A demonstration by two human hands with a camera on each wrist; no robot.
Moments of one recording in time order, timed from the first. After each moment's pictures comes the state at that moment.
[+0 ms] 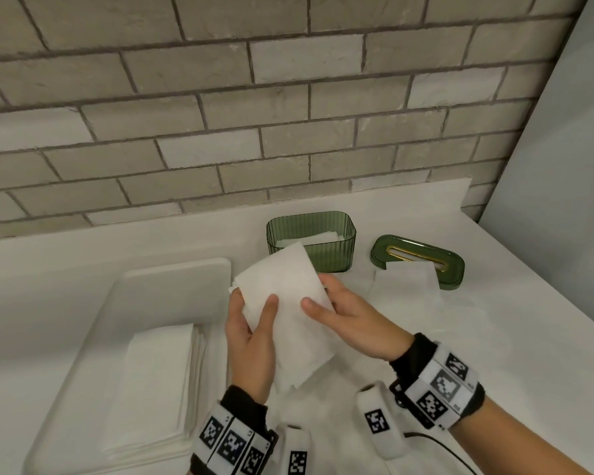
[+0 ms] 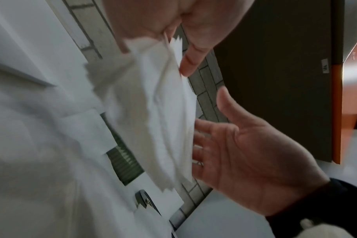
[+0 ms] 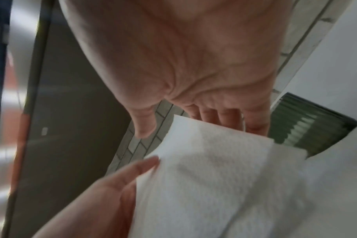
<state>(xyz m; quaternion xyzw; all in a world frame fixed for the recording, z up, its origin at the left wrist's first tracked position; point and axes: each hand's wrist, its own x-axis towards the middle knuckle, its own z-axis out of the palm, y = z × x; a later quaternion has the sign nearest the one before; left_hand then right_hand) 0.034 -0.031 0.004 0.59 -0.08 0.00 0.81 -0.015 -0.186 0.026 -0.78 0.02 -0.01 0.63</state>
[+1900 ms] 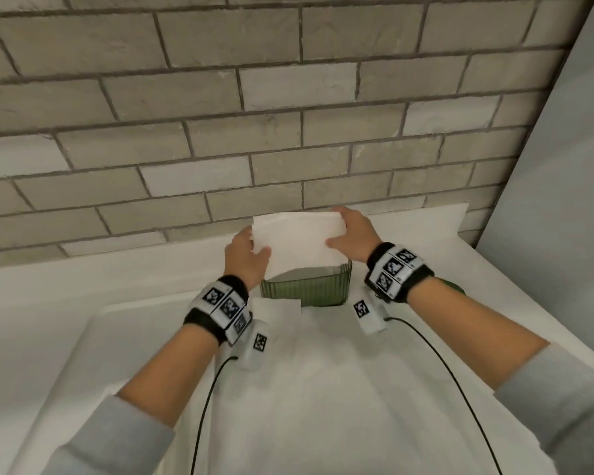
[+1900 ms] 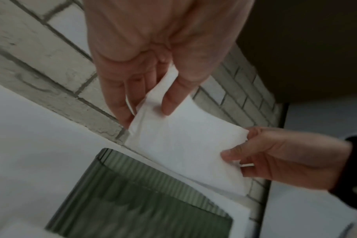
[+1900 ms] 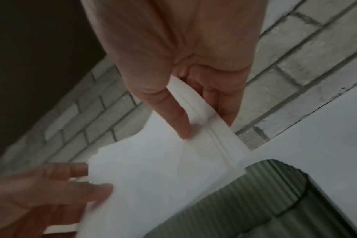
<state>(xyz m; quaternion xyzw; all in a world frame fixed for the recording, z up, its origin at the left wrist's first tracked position) 0.202 -0.102 0.065 0.85 -0.15 -0.03 0.51 0.146 -0.306 0.067 -0.88 0.14 -0.14 0.43</state>
